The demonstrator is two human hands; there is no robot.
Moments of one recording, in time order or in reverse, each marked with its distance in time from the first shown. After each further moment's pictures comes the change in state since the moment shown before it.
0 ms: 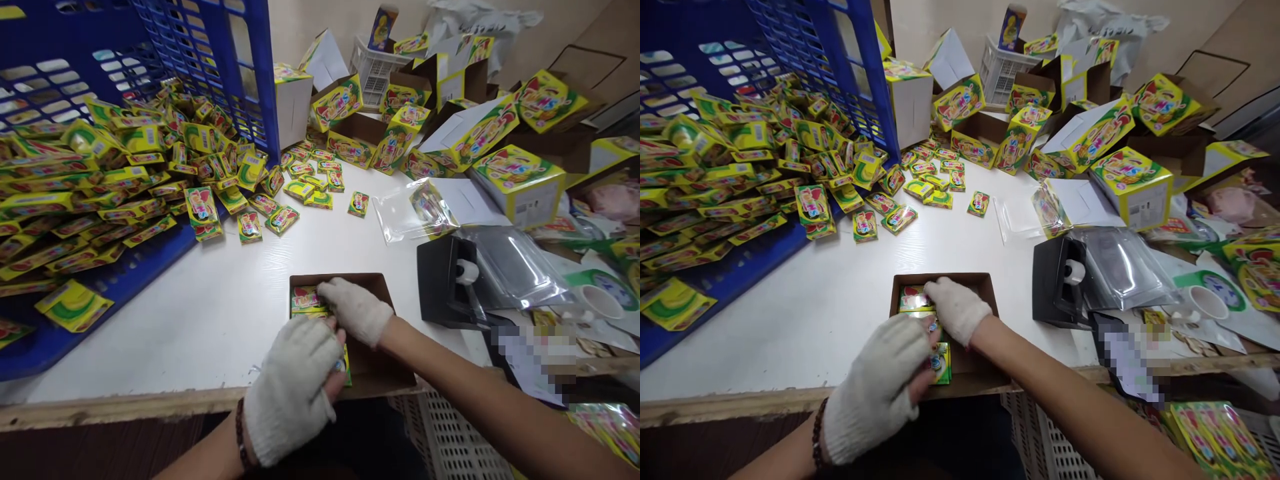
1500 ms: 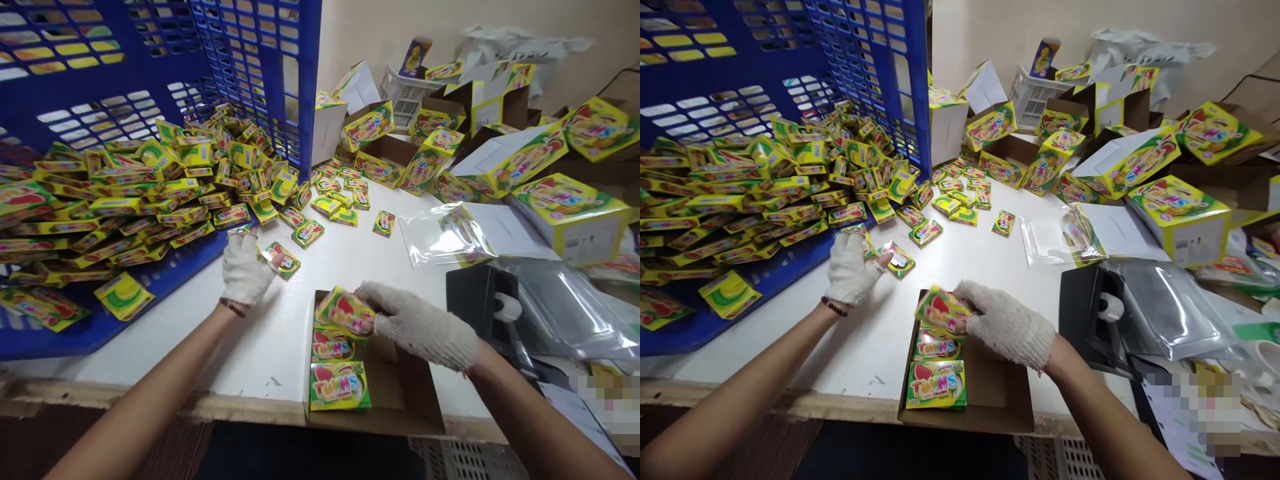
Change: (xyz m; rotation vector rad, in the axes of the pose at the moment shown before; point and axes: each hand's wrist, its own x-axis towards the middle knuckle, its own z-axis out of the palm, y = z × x) left_hand 0.053 -0.151 -0.060 0.408 0.476 -0.619; right_hand -0.016 0.012 -0.043 0.426 0.035 -0.137
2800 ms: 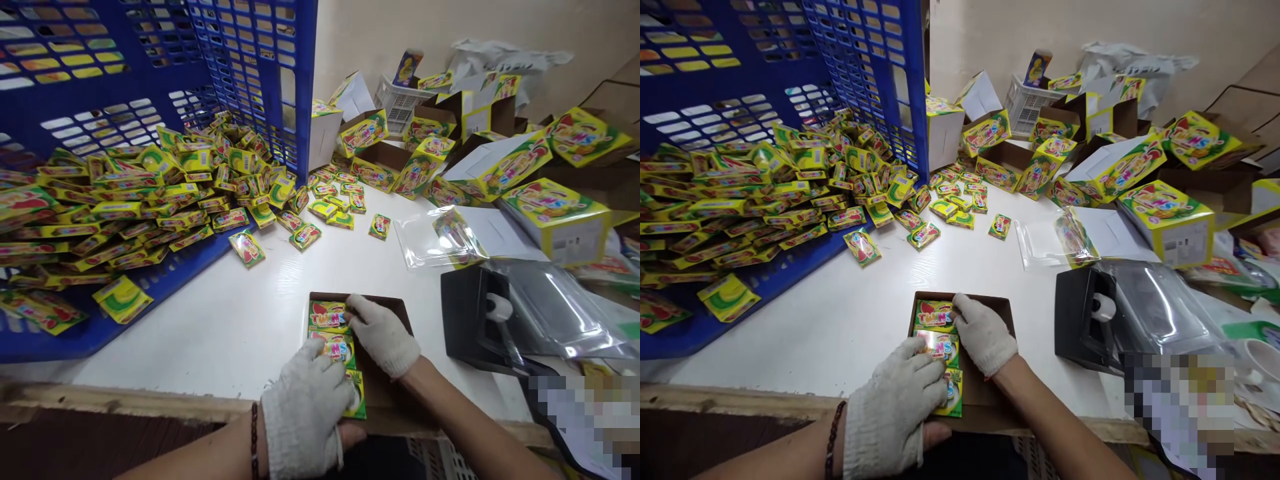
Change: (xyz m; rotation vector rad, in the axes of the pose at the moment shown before) left_hand -0.141 0.084 -0.043 -0.206 -0.620 0.876; right_hand 0.014 0.025 0.062 -0.294 0.274 0.190
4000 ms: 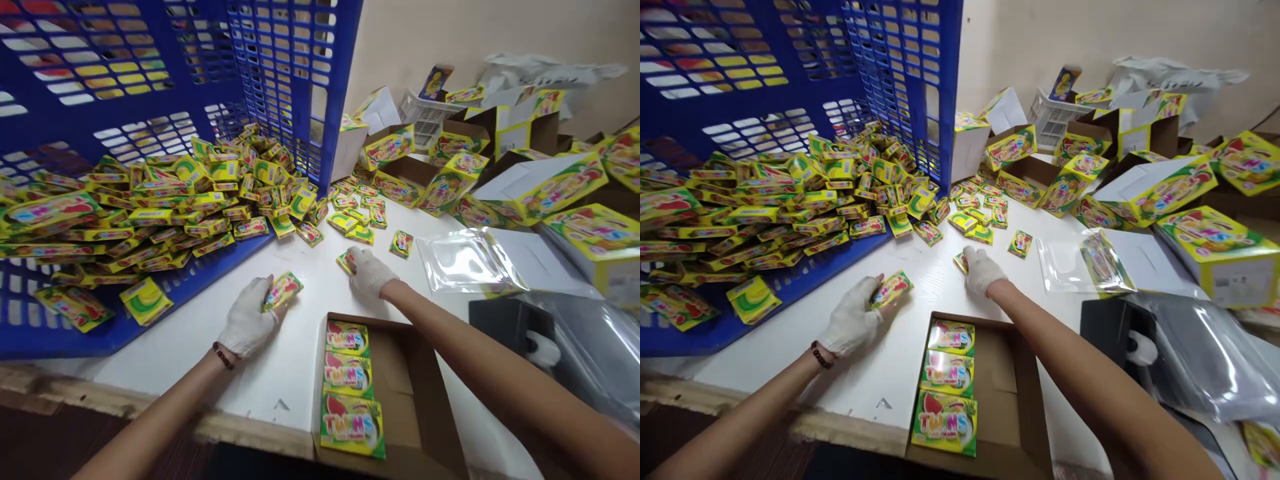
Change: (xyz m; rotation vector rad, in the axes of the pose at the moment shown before) left_hand -0.029 -0.150 -0.030 -0.145 0.432 -0.840; right_hand 0.152 -0.005 -0.032 -0.279 -0.064 -0.095
